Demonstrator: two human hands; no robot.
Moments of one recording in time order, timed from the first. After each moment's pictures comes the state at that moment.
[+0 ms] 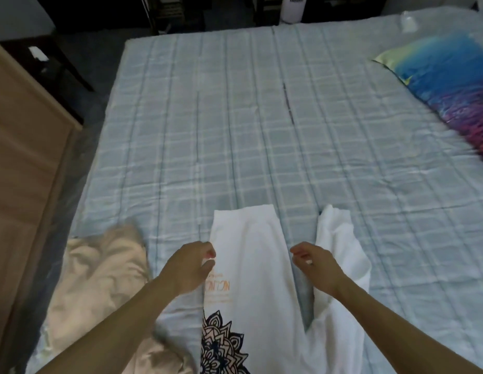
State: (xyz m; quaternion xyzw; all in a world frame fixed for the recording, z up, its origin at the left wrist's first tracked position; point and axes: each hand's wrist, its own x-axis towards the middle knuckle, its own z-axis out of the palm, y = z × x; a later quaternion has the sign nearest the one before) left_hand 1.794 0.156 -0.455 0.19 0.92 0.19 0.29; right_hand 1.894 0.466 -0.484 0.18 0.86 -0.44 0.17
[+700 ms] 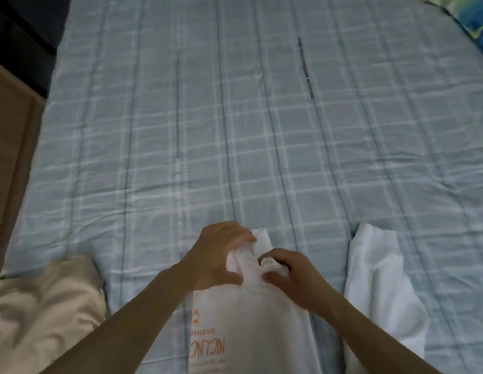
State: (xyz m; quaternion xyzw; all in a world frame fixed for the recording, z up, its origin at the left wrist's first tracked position) left_hand 1.676 0.230 -0.573 0.37 0.86 0.22 0.28; right_hand 1.782 0.439 -0.571 0.08 0.82 -0.53 0.18
